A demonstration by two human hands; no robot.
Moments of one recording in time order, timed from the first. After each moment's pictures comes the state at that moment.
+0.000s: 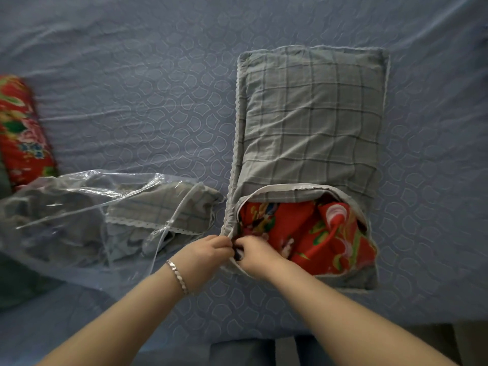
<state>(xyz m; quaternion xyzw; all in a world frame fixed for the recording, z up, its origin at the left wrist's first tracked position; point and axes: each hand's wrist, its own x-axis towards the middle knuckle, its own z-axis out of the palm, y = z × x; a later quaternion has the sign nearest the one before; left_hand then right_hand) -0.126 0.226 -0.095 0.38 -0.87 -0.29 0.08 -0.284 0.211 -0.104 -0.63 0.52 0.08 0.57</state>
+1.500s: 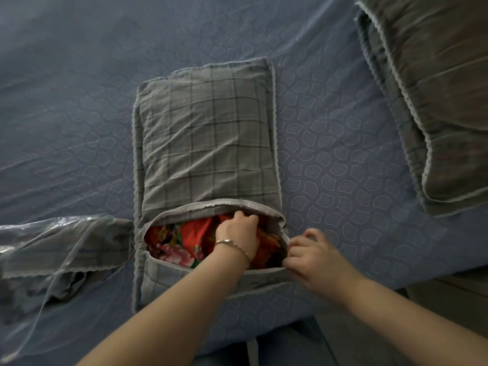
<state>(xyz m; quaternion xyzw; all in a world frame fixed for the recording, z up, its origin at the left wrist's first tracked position) -0.415 0.169 -0.068 0.58 -0.73 -0.27 -0.25 -0.577 0.240 -0.076 -0.86 0.46 -0.06 0.18</state>
